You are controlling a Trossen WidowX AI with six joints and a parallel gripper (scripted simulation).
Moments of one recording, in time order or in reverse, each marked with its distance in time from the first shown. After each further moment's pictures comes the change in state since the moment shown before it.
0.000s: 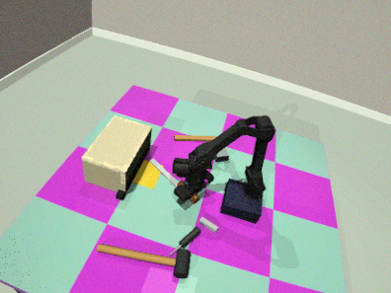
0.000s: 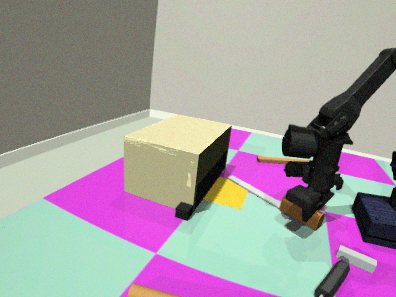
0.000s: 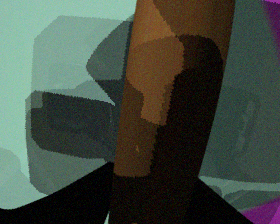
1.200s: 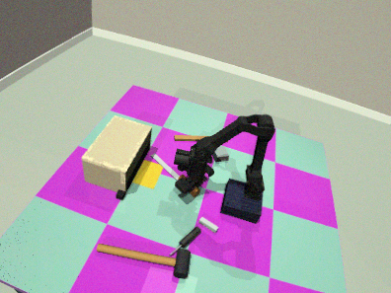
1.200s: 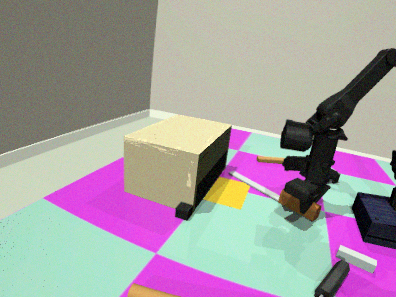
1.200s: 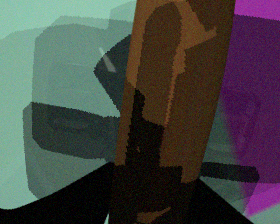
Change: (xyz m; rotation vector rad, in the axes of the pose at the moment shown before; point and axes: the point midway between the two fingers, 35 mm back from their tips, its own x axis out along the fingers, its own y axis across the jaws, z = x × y) arm 0.000 -0.028 0.024 0.000 -0.003 -0.002
